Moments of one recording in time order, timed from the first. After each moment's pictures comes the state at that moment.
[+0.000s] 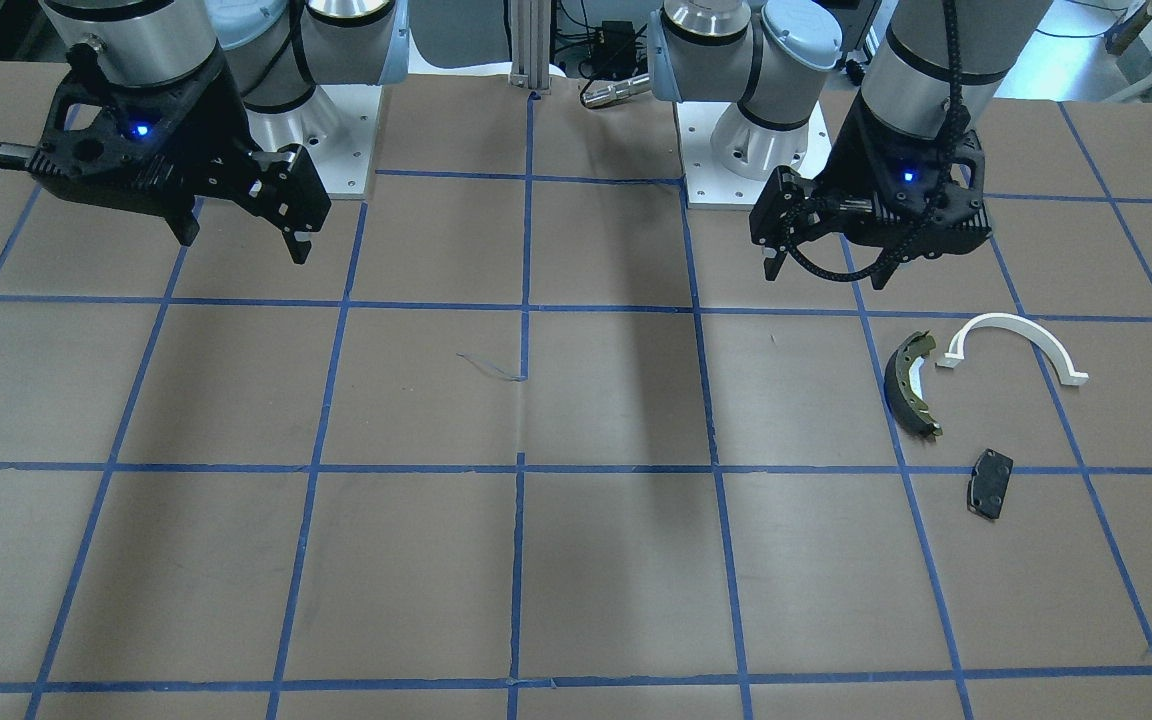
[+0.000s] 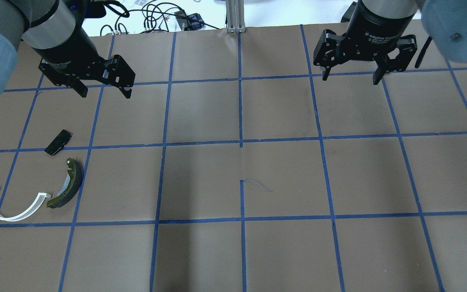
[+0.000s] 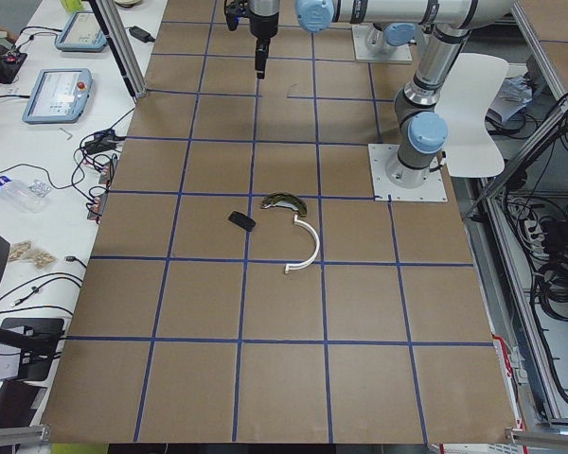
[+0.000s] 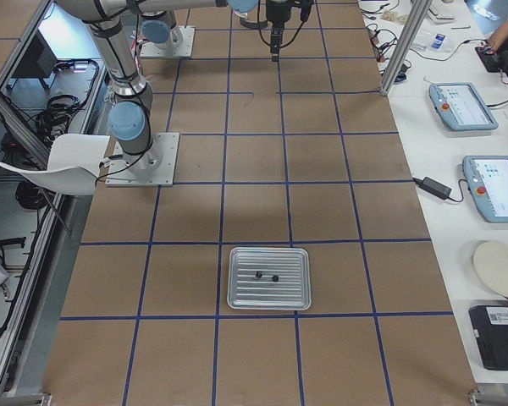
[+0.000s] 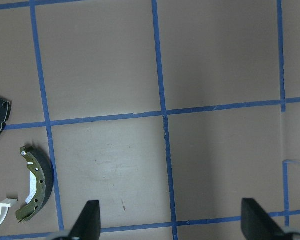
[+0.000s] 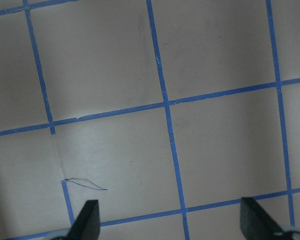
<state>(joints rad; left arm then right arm) -1.54 -1.57 -1.58 -1.51 1.57 0.11 1.63 -1.55 1.49 -1.56 -1.59 0.21</state>
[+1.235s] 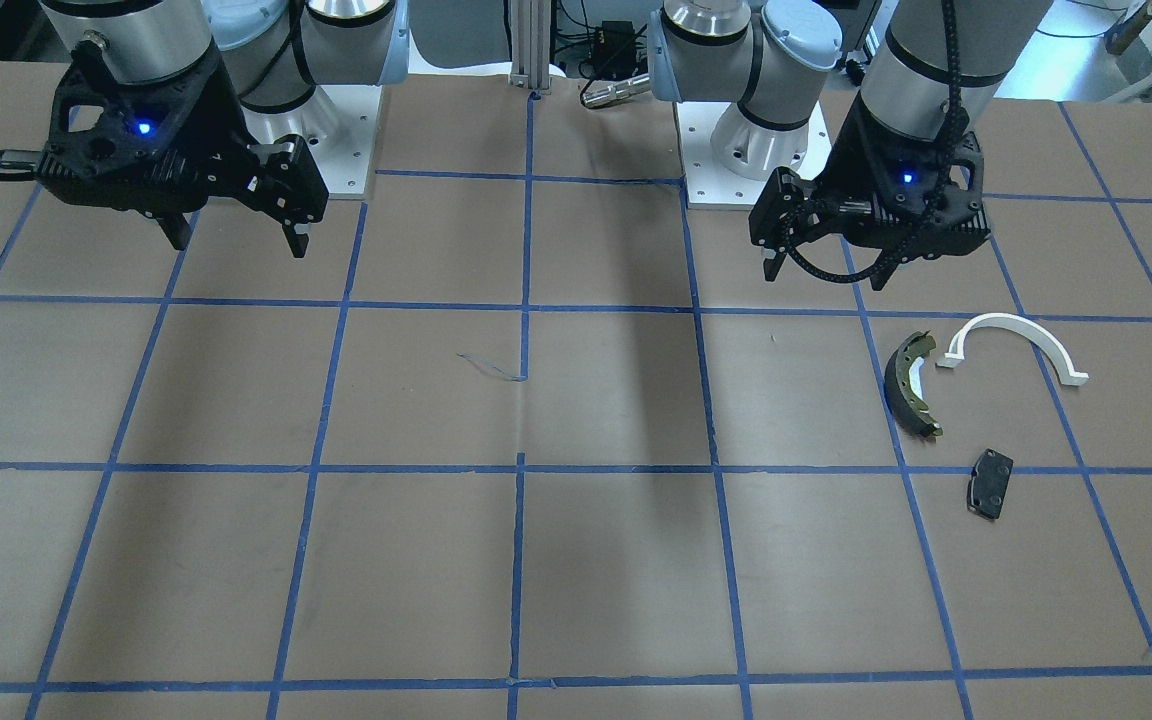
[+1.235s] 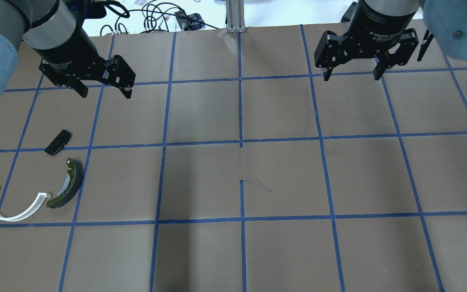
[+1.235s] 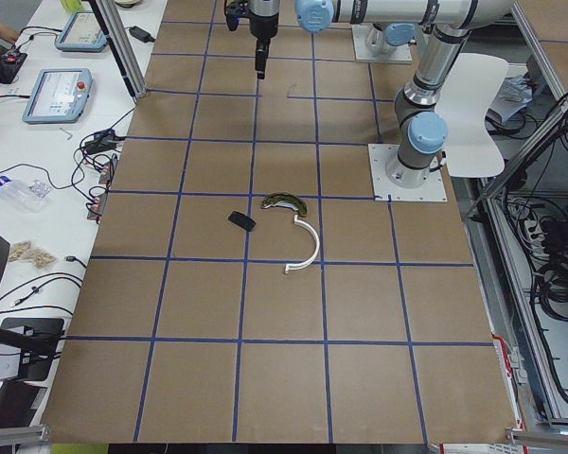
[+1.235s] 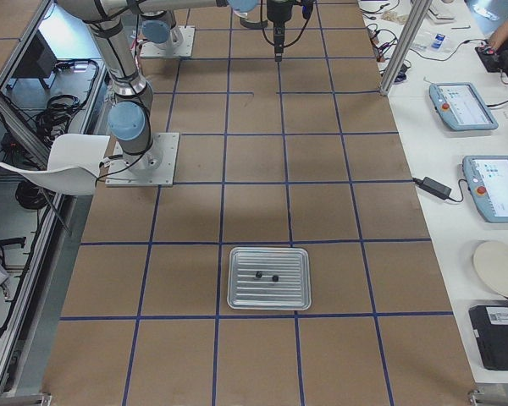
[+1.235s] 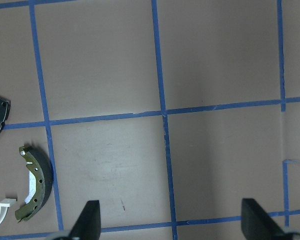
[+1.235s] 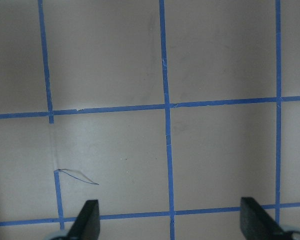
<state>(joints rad) -1.54 -1.57 -1.58 -1.51 1.57 0.11 1.62 -1.55 1.48 -1.54 -1.59 0.10</state>
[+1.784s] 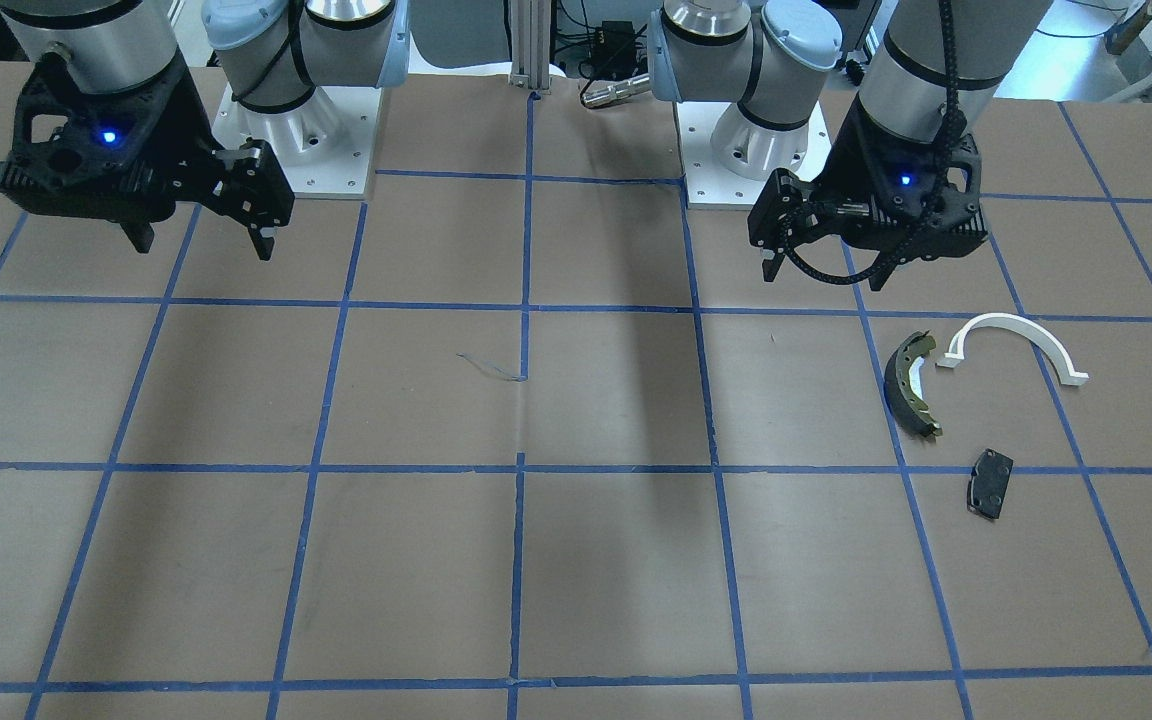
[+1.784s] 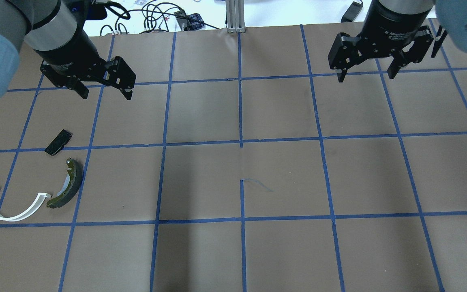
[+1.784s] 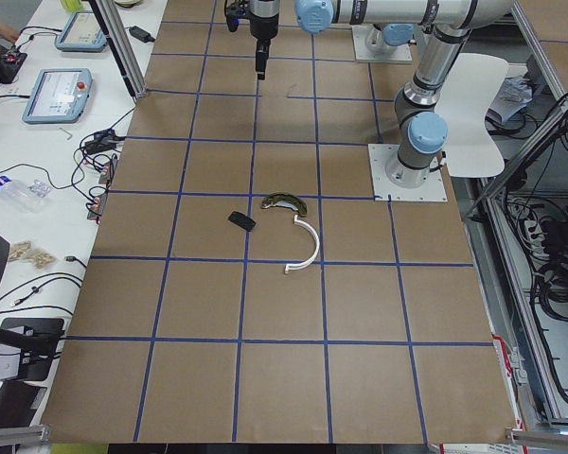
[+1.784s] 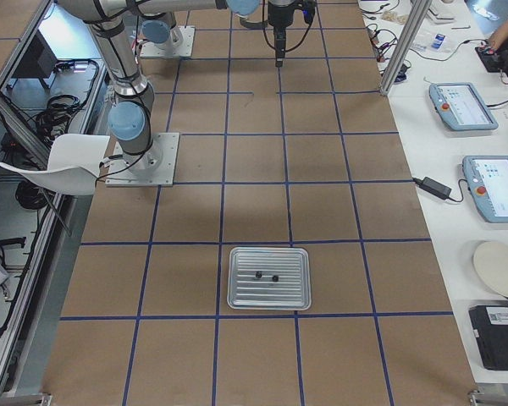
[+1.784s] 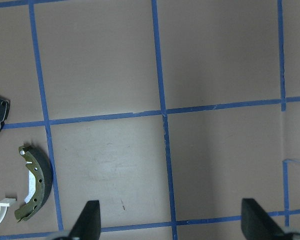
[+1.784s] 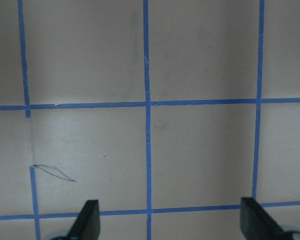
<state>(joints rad) -1.54 -1.57 -1.58 -1.51 1.57 0.11 1.55 -1.55 1.49 -1.53 -1.63 -0.01</state>
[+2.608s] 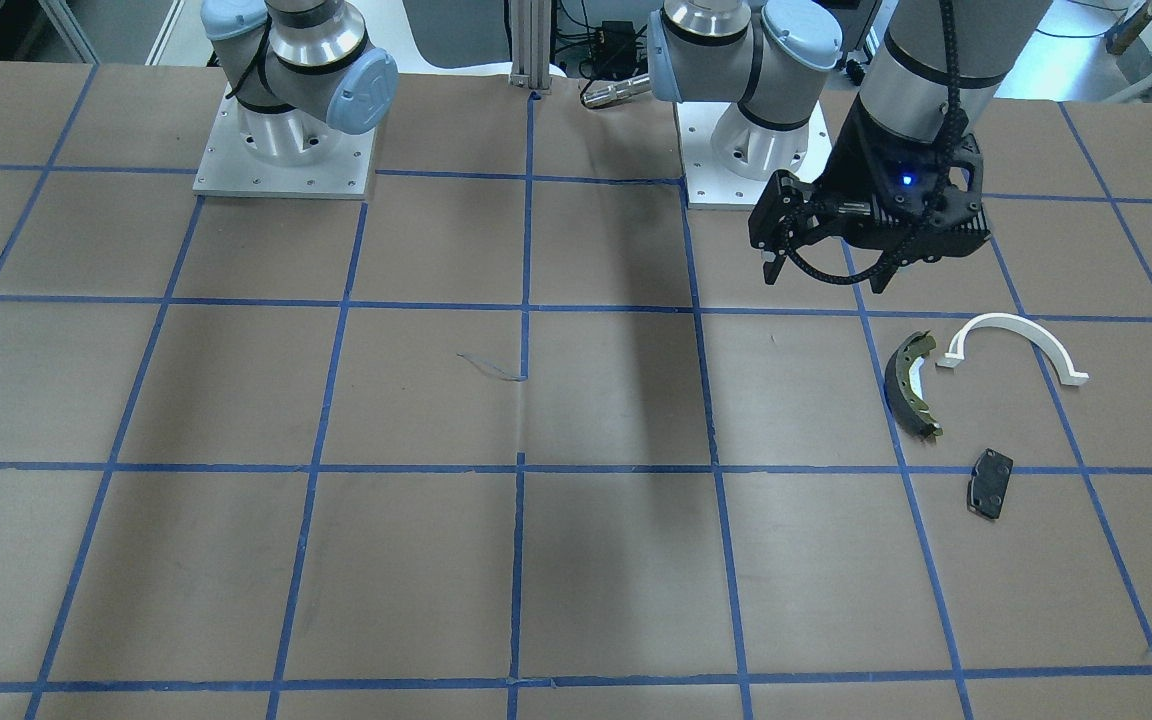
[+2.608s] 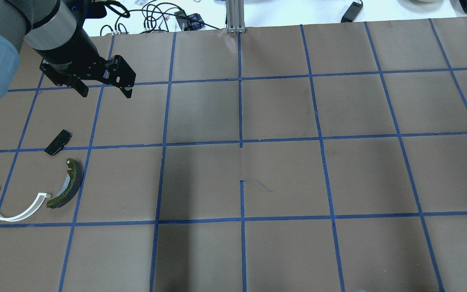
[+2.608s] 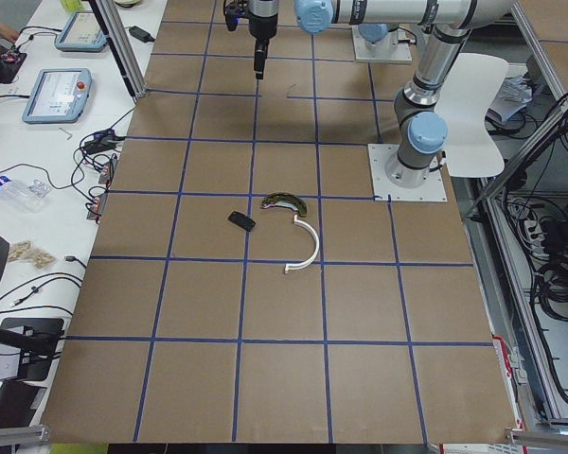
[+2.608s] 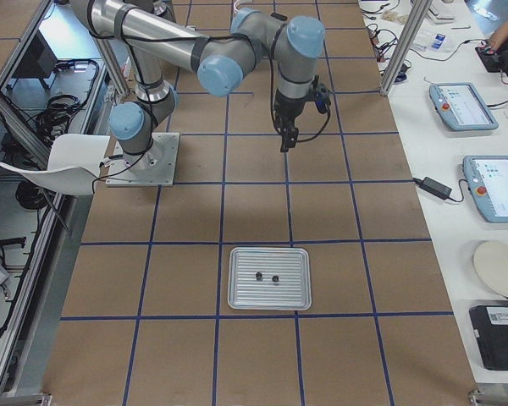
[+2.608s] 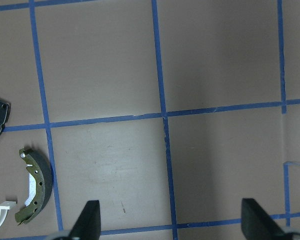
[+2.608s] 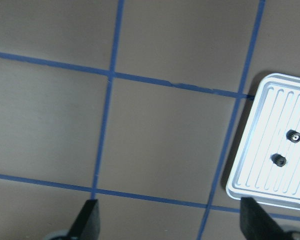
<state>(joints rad) -1.54 -1.57 -1.58 -1.49 1.57 0.11 0.94 -1.43 1.48 -1.57 -1.64 -0.83</state>
